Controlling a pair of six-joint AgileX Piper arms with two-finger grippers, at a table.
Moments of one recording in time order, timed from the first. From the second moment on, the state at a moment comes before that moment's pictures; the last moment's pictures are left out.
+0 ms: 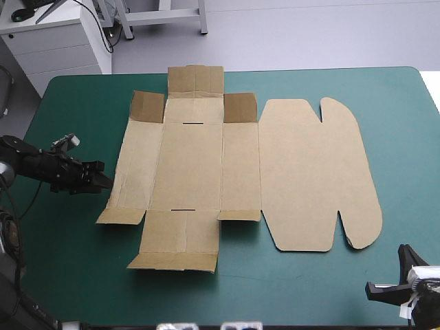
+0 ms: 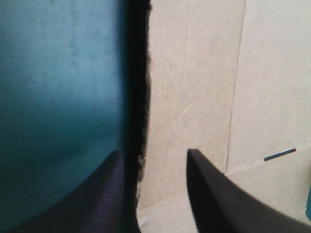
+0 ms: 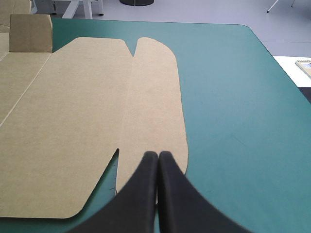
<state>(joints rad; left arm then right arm) 0.40 1.77 -1.23 -0.66 1.20 0.62 -0.06 -0.01 -0.44 0.04 0.80 -0.10</state>
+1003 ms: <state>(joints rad) 0.31 1.91 -1.24 -0.85 1.22 0.63 -0.06 -0.01 -0.44 0.04 0.80 -0.10</state>
